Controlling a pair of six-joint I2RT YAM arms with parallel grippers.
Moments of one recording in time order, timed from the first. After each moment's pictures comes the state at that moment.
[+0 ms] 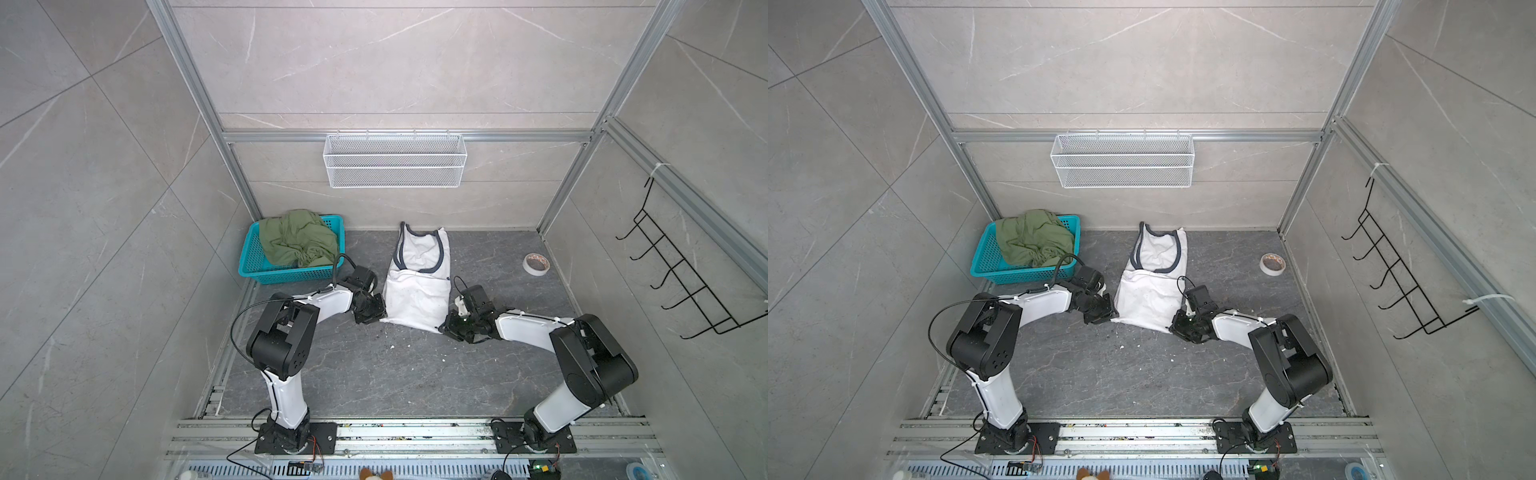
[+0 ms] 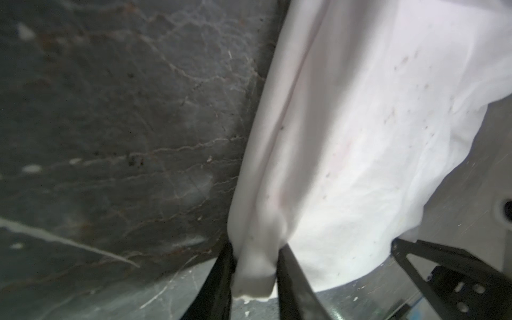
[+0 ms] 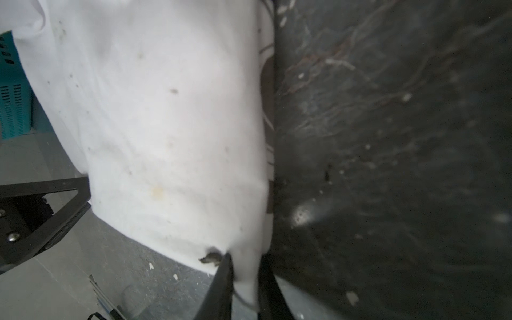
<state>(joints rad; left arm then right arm) -0.47 1.85 1.11 -0.43 0.35 -0.68 0.42 1.64 0.75 -0.16 -0.36 0.83</state>
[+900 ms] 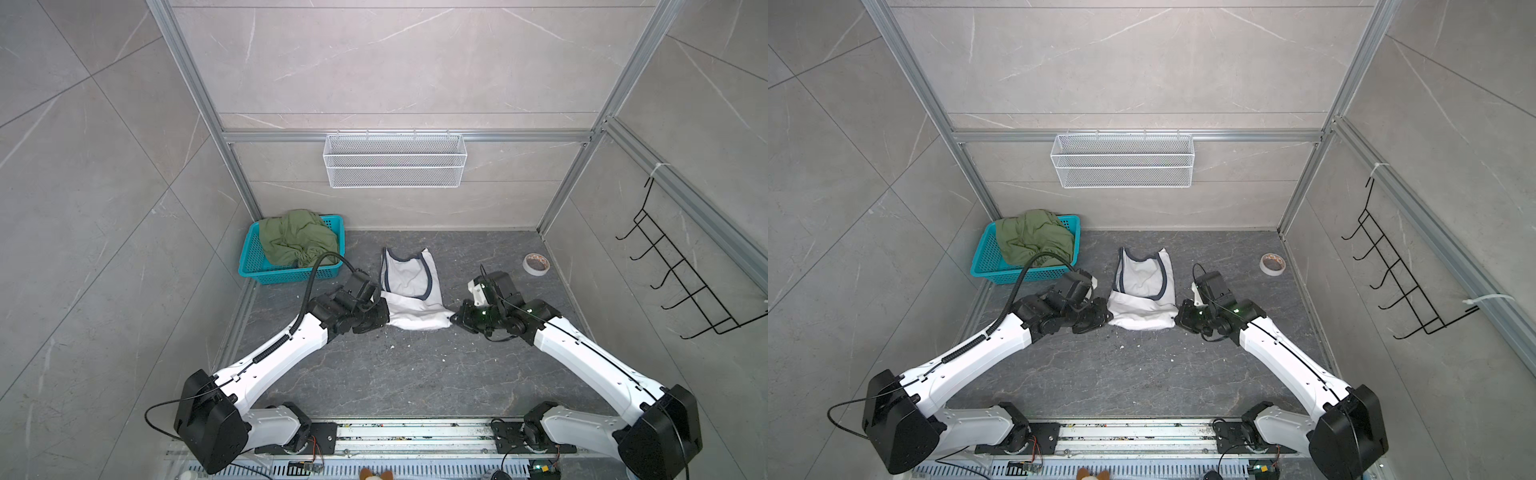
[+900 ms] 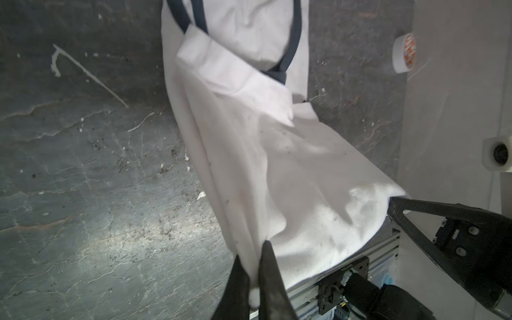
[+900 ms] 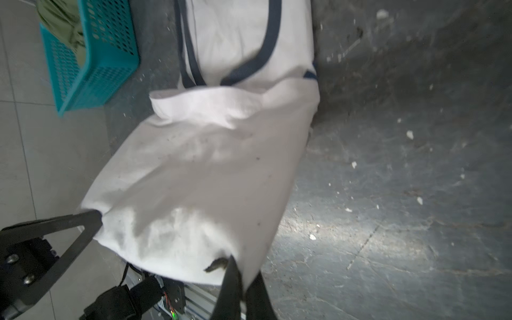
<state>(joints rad) -0.68 1.29 1.10 -0.67 0.14 -0.85 0.49 1.23 1.01 -0.67 -0.27 0.78</state>
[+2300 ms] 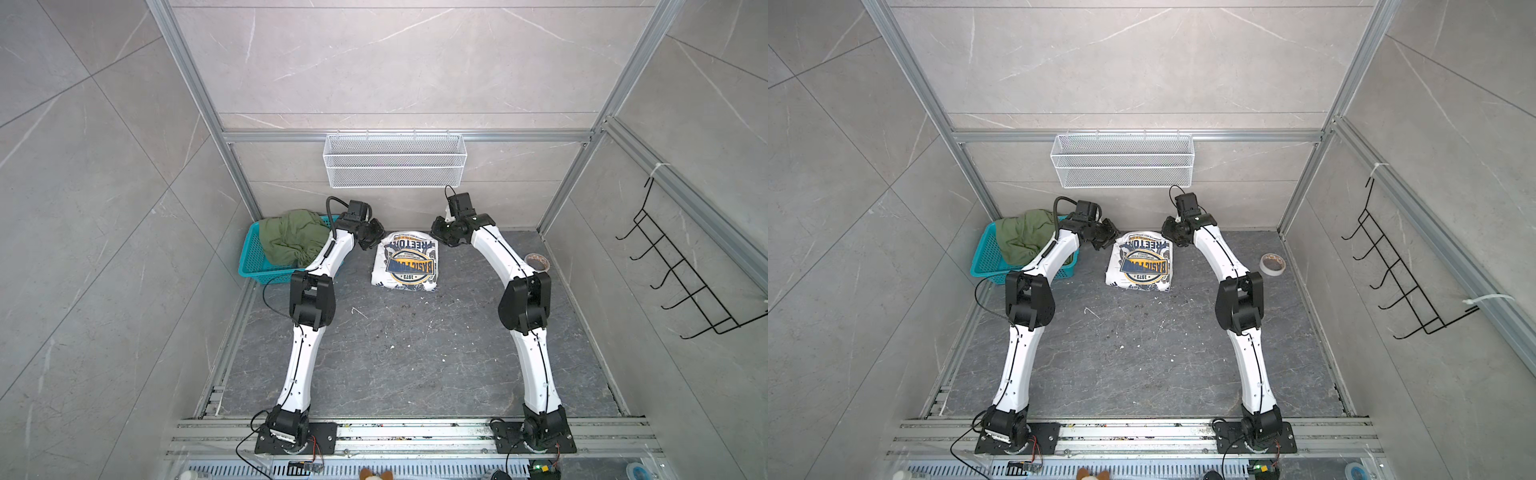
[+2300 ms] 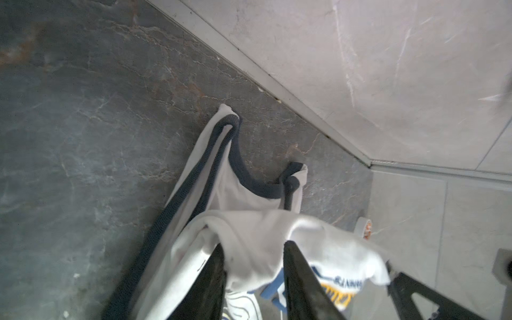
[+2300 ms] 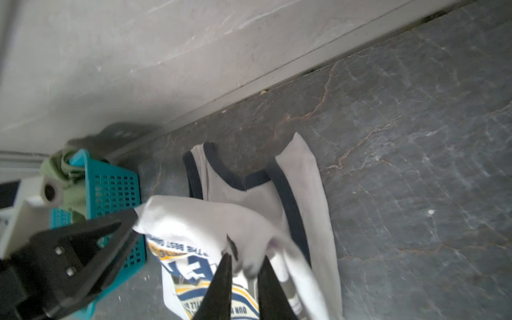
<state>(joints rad) -0.29 2.54 2.41 -0.65 0.39 -0.83 0.29 2.45 2.42 -0.78 -0.18 0.64</state>
